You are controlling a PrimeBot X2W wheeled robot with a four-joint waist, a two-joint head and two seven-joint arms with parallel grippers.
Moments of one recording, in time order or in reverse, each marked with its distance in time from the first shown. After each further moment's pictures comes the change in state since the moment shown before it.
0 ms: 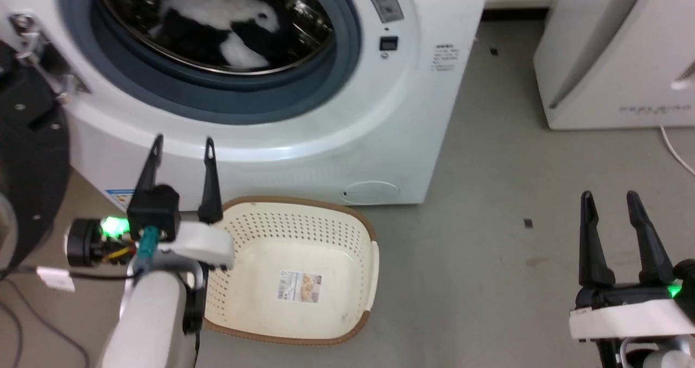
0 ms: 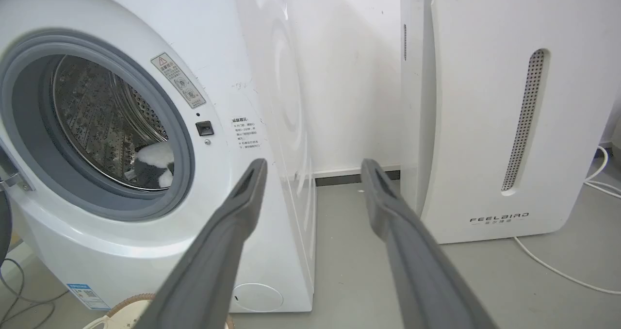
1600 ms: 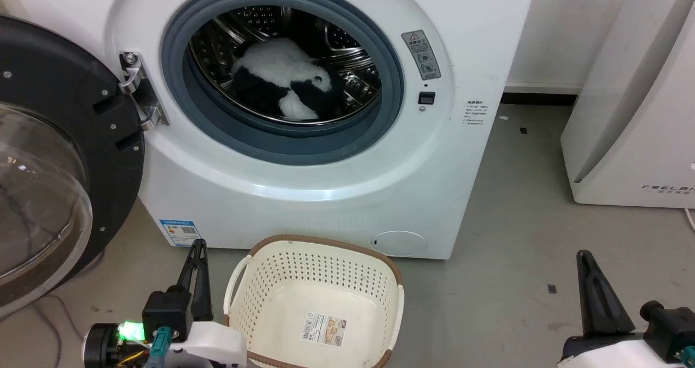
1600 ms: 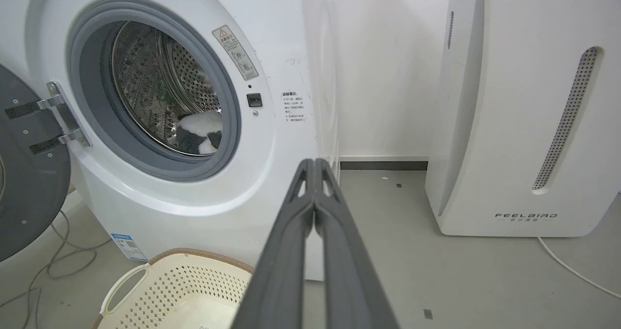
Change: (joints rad) left arm 0.359 -0.080 0.047 -0.192 0.037 -0.007 0.044; right arm 0.128 0.000 0.021 0.045 -0.054 0.000 0.043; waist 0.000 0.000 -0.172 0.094
